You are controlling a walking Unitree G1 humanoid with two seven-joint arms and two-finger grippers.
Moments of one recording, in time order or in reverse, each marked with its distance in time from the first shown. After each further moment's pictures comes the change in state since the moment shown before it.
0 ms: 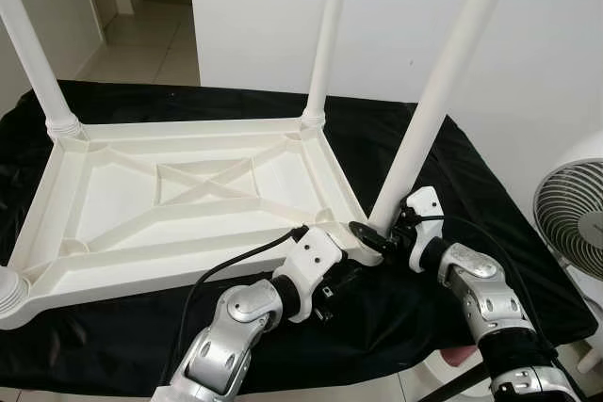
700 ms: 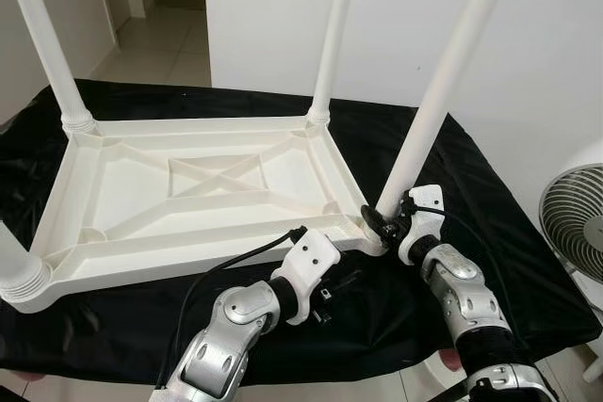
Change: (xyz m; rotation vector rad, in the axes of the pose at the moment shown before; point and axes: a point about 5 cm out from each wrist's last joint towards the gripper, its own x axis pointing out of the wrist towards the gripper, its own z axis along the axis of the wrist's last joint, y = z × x) left arm -0.004 0.001 0.000 -0.010 0.007 0.011; right arm 0.011 -0.004 -0.005 0.127 -0.050 -0.463
